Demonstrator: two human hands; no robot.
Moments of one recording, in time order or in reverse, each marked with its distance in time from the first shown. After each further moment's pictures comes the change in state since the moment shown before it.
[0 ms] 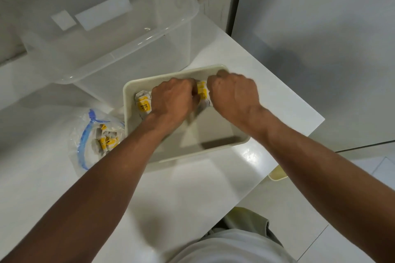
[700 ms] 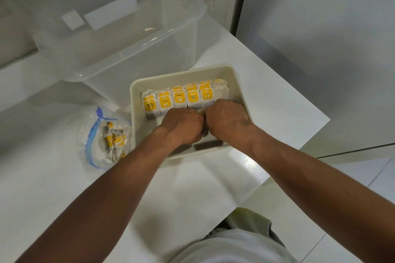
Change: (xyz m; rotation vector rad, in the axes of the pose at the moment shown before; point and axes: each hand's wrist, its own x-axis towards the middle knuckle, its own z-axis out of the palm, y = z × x) left_hand -0.039 0.006 0.011 0.231 -0.401 0.273; right_hand -0.018 -0.034 0.017 -0.005 -0.389 -0.050
